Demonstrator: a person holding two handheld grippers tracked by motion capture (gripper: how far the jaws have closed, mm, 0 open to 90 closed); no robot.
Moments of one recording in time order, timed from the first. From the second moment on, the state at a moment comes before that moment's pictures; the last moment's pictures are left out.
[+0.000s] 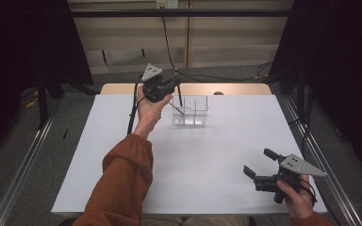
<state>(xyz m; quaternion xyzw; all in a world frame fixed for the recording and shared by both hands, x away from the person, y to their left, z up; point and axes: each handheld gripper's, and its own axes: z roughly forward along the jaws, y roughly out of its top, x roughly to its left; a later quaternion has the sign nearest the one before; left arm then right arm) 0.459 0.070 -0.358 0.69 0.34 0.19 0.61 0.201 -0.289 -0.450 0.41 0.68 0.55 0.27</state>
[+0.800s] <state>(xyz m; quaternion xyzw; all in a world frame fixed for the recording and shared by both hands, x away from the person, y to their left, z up) 0.460 0.065 -0.379 0.72 0.33 0.17 0.58 0.201 -0.289 -0.451 0.41 0.68 0.55 0.26</state>
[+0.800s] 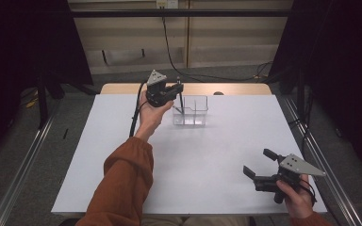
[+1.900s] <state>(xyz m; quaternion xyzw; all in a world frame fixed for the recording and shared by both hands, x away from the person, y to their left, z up) 0.462 0.070 -0.390 0.73 0.35 0.17 0.56 0.202 -0.289 -0.451 0.41 0.68 0.54 0.26</state>
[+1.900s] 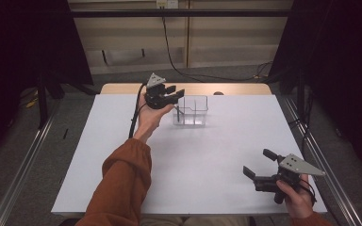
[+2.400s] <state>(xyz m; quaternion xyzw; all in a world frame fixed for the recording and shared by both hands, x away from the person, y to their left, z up) 0.458 0.076 -0.386 0.72 0.35 0.17 0.57 0.202 -0.290 -0.452 0.41 0.68 0.54 0.26</state>
